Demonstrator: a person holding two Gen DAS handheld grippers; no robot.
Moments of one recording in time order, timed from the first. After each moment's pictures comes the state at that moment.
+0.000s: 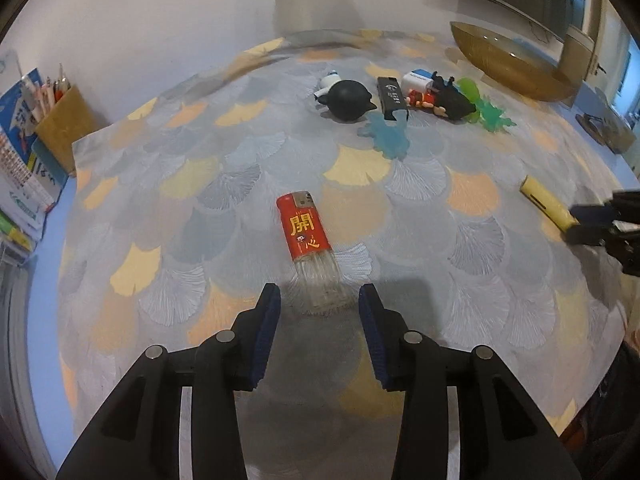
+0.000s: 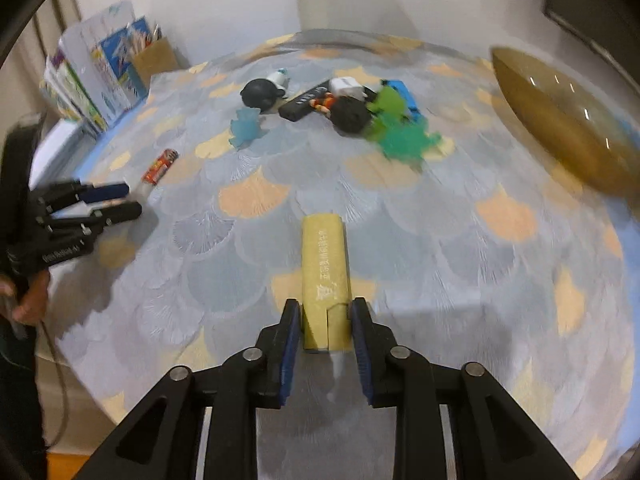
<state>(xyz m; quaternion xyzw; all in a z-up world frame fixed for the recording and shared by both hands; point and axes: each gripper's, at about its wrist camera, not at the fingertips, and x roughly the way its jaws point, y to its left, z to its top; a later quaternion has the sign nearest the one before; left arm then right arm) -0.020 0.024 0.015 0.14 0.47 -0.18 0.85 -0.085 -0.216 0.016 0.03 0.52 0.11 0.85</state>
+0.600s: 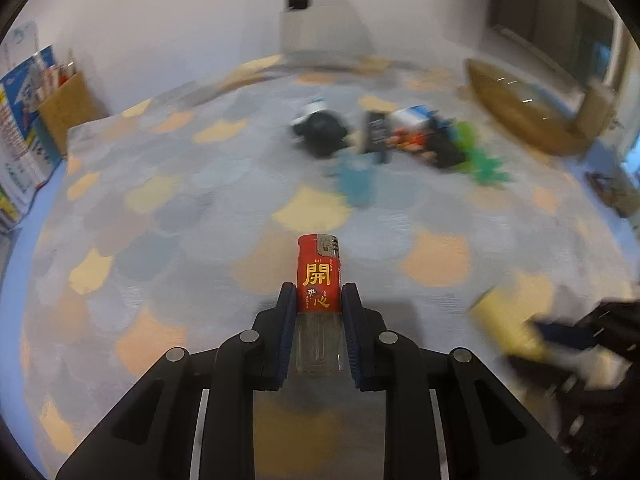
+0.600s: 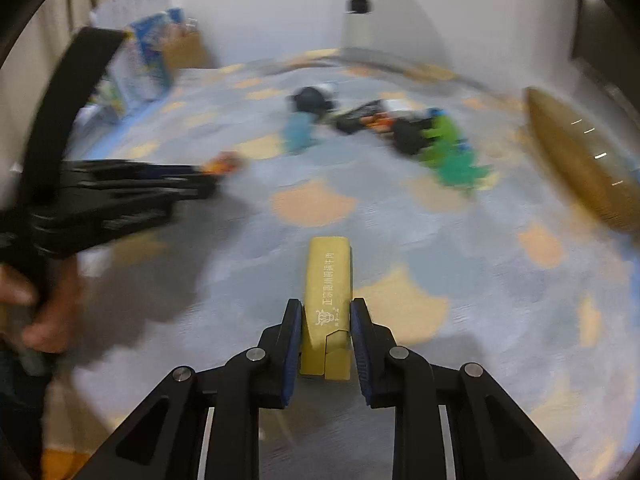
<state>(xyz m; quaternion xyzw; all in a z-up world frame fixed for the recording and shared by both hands) -0.018 -0.017 0.019 0.06 0.44 -0.17 0.88 -0.101 -0.160 0.018 0.00 0.48 0.15 0.86</state>
